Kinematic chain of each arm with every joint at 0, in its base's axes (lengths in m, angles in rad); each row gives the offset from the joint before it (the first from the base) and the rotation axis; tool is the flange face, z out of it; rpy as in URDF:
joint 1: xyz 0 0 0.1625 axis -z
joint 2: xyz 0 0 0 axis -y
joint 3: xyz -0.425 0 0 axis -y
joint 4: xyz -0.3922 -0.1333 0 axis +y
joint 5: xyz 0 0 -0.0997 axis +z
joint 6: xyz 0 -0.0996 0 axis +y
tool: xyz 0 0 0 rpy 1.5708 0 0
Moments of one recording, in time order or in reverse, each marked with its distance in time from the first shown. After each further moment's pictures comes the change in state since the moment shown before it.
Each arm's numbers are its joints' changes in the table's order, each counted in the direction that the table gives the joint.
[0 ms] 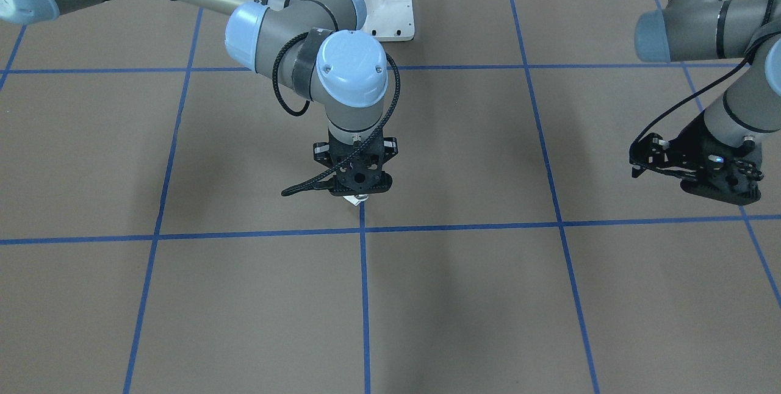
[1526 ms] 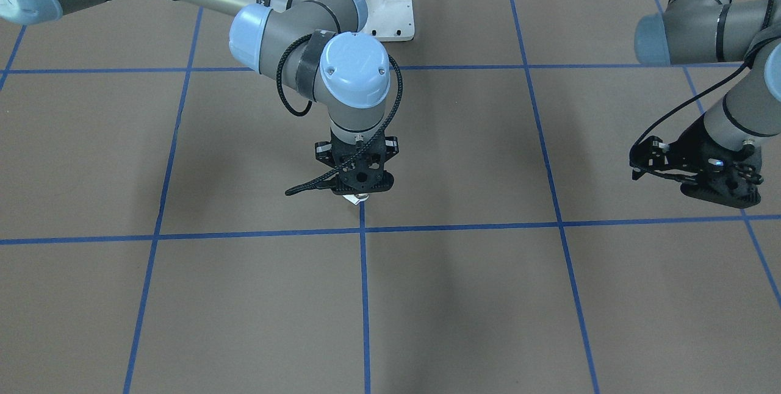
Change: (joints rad) left arm 0.000 -0.005 0.012 0.000 0.000 0.000; right arm 0.009 0.000 -0.006 -0.001 0.000 0.000
